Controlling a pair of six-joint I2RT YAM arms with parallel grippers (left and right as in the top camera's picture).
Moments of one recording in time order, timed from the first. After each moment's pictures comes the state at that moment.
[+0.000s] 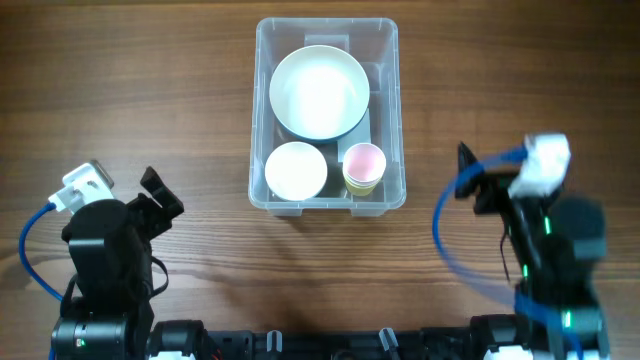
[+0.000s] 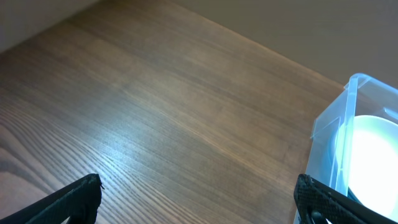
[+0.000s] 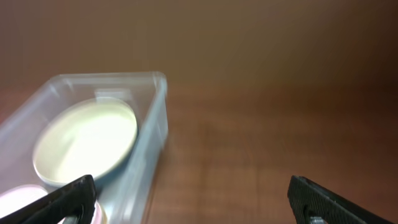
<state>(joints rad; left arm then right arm) 0.00 0.62 0.84 -0.79 -0.34 -0.42 0.04 0.57 0.62 -0.31 -0.05 0.05</state>
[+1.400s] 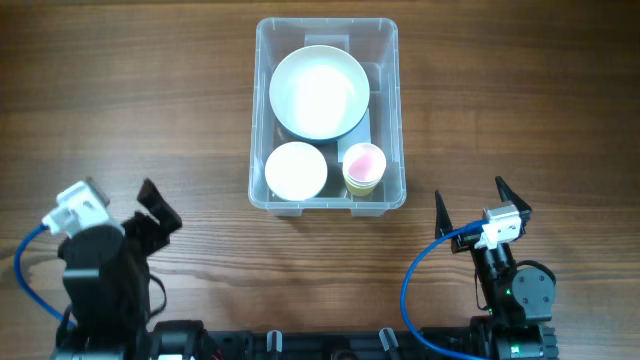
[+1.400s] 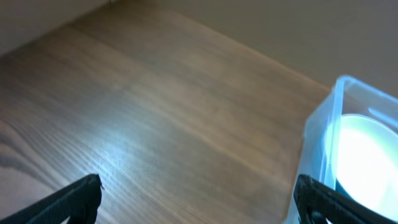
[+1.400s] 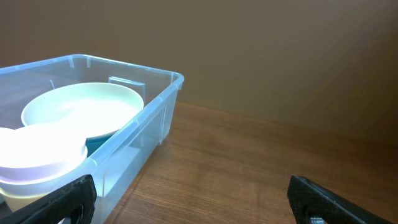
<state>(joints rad) 0.00 0.50 0.84 -0.87 -0.32 -0.42 0.04 0.01 0.01 0.00 -0.14 -0.15</state>
